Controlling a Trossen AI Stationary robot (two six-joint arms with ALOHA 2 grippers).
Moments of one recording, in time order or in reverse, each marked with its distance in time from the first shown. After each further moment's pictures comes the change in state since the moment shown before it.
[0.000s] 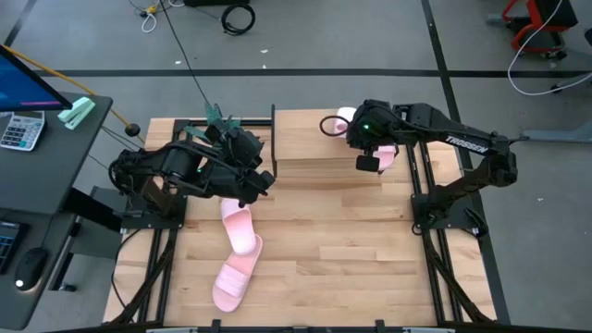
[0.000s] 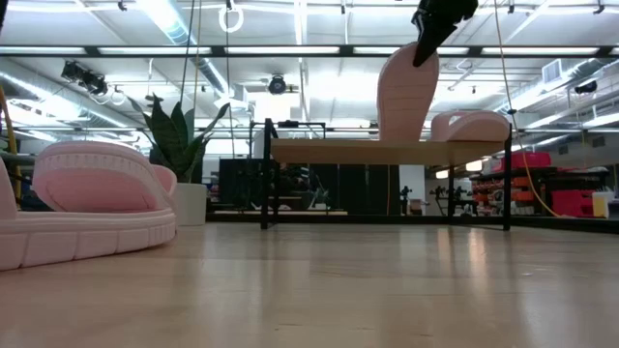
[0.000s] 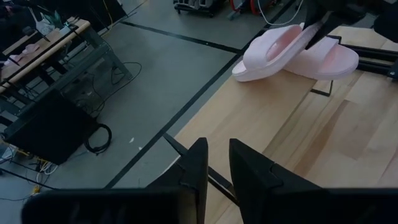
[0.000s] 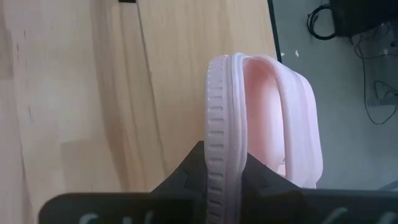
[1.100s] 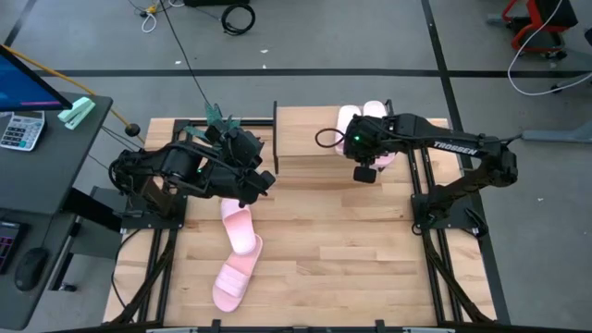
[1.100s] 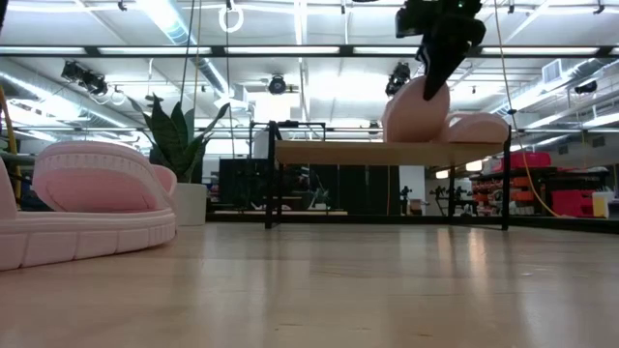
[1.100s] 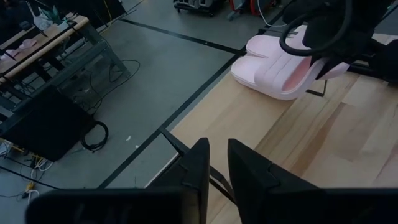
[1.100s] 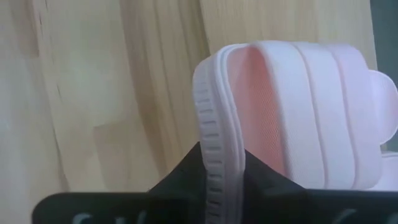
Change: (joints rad) left arm -0.002 0.001 0.000 0.000 0.004 -0.027; right arm -0.020 -0.001 -0.201 0.060 -0.107 0.090
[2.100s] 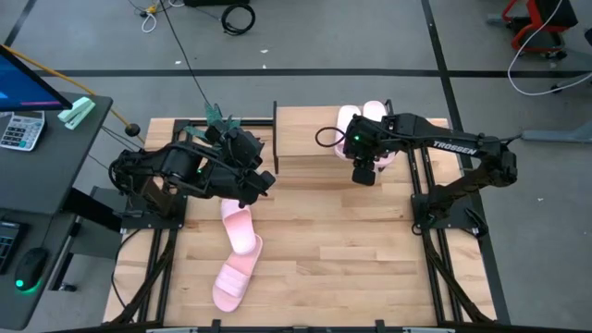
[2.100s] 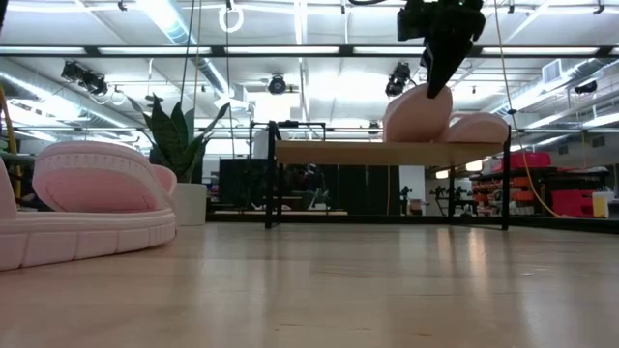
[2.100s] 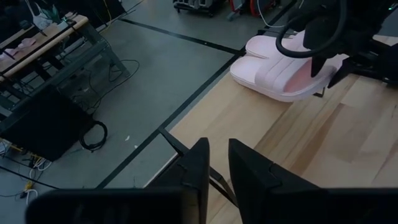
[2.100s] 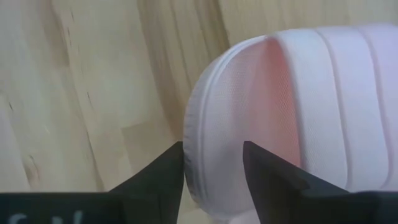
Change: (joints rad) left arm -0.002 0.000 0.000 0.000 0.000 -0.007; right arm -0.003 0.001 -0.001 -0.014 -0.090 0.097
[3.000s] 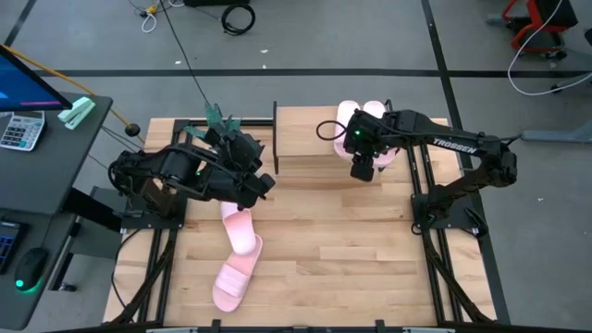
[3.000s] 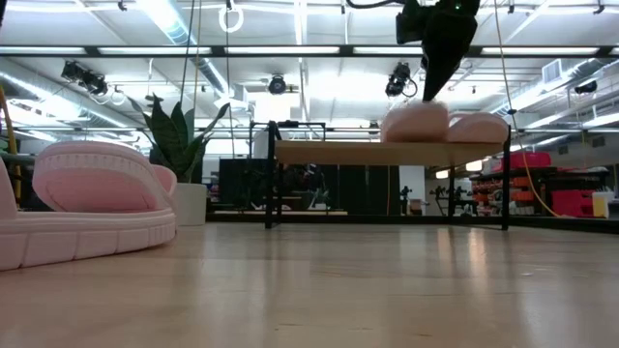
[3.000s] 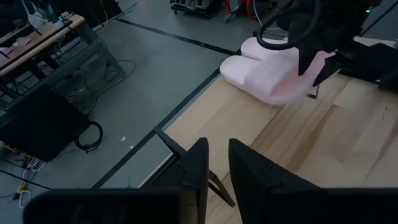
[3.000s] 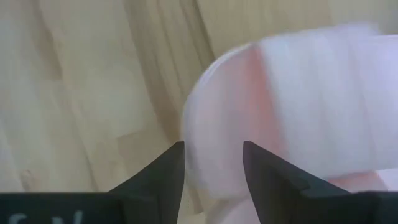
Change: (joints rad) left arm -0.022 0.000 0.000 0.000 0.000 -0.020; right arm -0.039 0.000 0.000 0.022 -0.010 0.012
